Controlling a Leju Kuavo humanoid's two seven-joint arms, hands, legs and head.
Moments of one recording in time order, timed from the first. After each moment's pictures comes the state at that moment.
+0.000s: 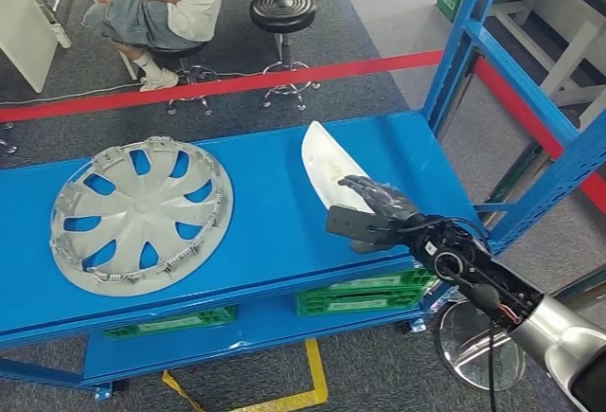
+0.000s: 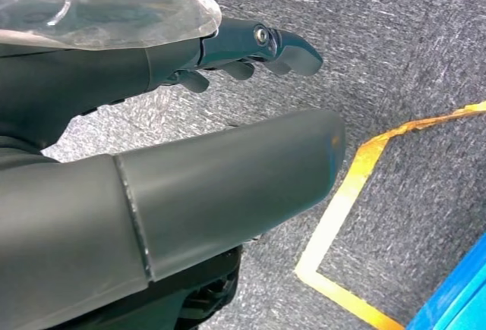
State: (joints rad) left arm -0.15 0.13 -0.71 -0.21 1.11 0.16 -0.14; right arm -0.44 -0.42 0.69 -1.46 0.37 -0.08 0.21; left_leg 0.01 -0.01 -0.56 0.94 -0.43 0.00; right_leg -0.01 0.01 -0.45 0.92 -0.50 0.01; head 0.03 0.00
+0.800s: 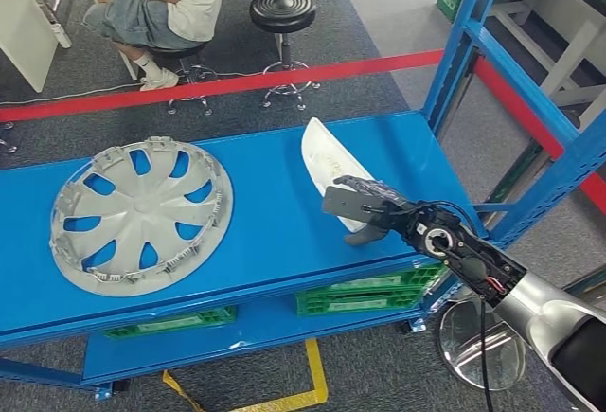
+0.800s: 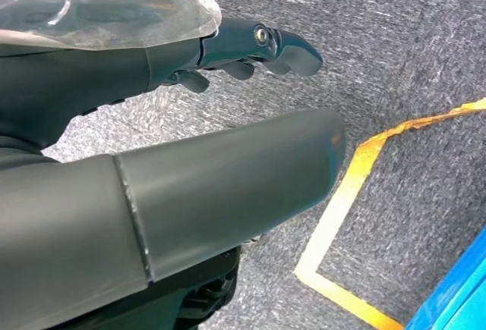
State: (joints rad) left arm -0.16 0.13 -0.73 -0.21 1.11 0.17 -0.14; right arm -0.56 -0.39 0.77 -1.27 0.18 -0.04 0.20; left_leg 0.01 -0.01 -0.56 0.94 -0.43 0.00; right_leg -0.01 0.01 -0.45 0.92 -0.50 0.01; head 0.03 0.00
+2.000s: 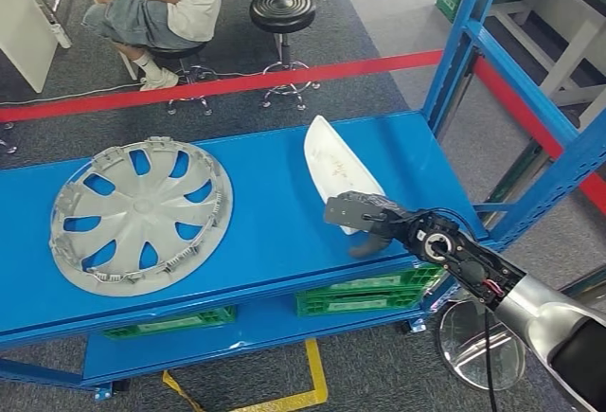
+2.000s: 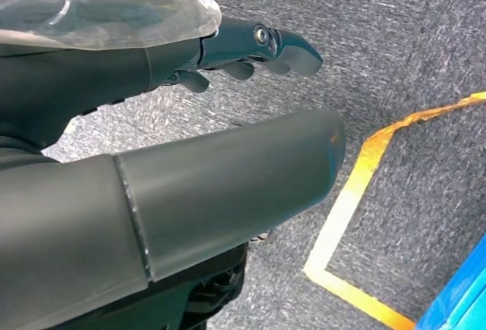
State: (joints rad) left arm -0.17 0.11 -0.76 -0.21 1.11 0.18 -0.12; right arm -0.55 -0.39 0.80 -1.21 0.16 0.00 0.21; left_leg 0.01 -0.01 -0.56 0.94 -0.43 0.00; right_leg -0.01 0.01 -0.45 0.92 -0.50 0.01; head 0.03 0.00
